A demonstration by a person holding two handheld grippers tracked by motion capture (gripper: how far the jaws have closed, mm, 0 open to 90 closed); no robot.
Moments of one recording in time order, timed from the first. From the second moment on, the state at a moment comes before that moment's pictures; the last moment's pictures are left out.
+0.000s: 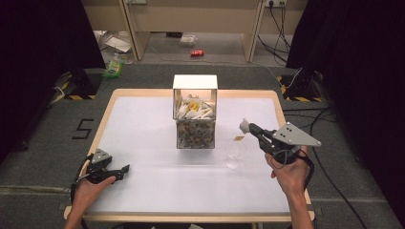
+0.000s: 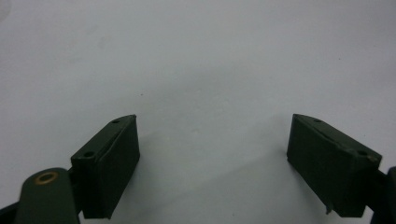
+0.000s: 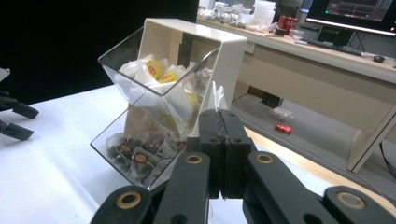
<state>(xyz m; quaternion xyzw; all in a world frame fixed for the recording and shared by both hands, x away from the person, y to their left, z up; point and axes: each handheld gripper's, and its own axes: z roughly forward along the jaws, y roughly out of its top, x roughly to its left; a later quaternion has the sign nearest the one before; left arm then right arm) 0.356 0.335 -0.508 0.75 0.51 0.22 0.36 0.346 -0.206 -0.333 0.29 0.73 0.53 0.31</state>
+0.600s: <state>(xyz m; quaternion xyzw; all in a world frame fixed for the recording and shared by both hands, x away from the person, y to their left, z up) 0.356 0.335 -0.507 0.75 0.51 0.22 0.36 0.349 -0.202 -0.373 0.31 0.76 0.50 0.28</state>
